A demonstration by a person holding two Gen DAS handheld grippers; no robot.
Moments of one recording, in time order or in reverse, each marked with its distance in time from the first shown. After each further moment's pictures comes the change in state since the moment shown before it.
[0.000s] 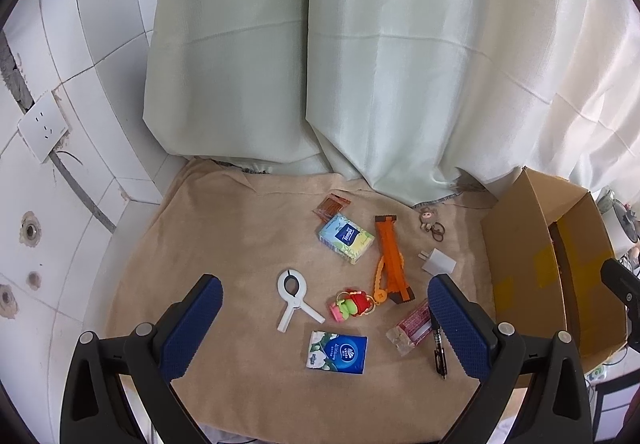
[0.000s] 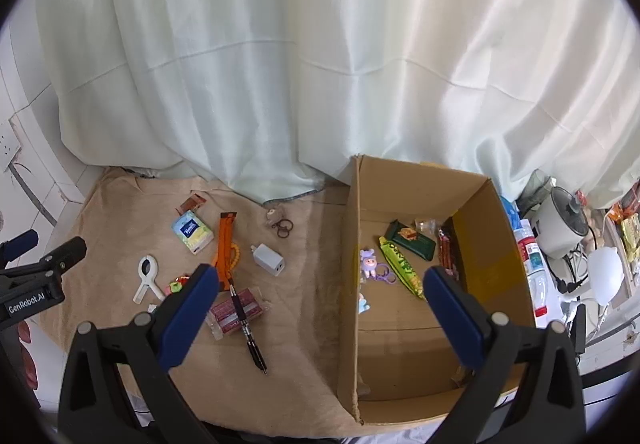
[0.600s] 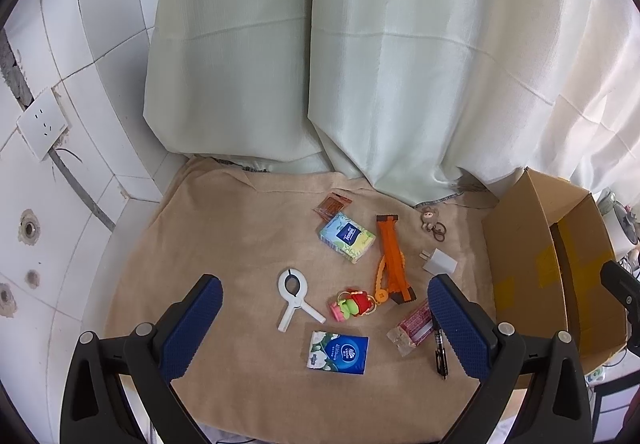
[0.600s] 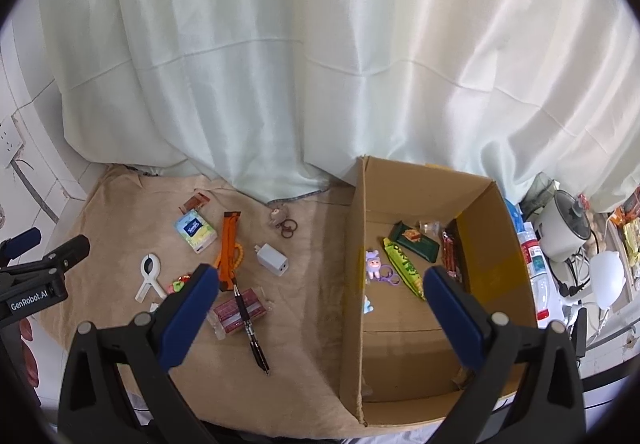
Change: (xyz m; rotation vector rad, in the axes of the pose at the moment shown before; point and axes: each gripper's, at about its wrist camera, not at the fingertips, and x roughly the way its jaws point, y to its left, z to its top) left arm 0.001 0.004 -0.001 -0.007 0.007 -0.002; right arm 0.001 0.002 0.001 -0.012 0.008 0.008
